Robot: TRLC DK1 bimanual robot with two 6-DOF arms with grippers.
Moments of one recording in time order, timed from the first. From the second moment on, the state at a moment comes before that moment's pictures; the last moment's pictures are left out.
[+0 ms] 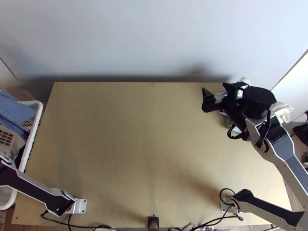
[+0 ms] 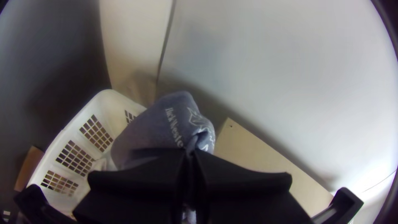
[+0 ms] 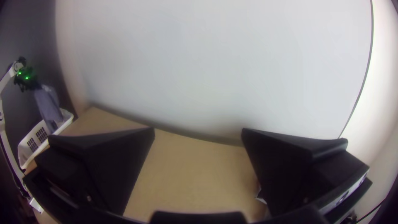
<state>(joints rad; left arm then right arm) 0.89 1.92 2.20 -1.05 0.38 0.08 0.49 1.14 1.31 -0.41 0.20 0.06</state>
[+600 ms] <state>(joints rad) 0.49 1.69 1.90 -1.09 0.40 0.13 0.47 1.05 1.20 -0.35 0.20 0.03</state>
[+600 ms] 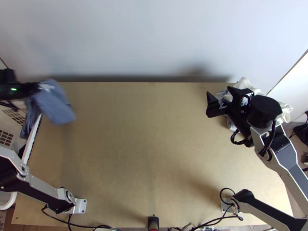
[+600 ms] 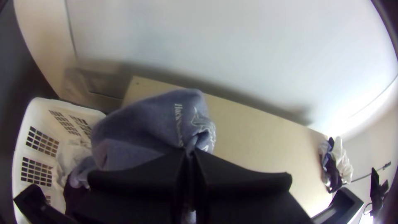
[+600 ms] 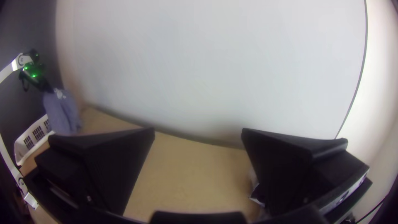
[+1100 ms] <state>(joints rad) 0.01 1.43 1.38 -0.91 0.31 0.04 0.46 0.97 1.11 -0.33 0.20 0.01</state>
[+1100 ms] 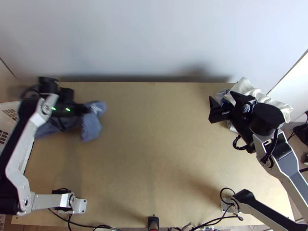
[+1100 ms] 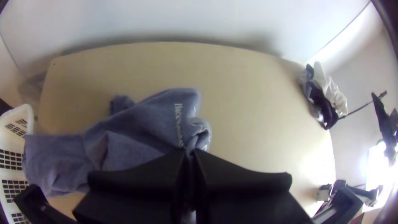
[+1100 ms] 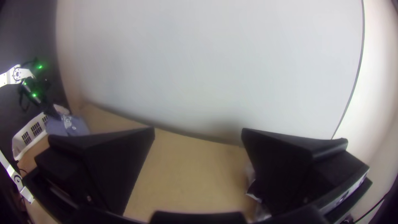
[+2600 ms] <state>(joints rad) -0.78 1.84 1.47 0.05 0.24 -0.76 0.40 0.58 0.59 -0.39 0.20 0.08</state>
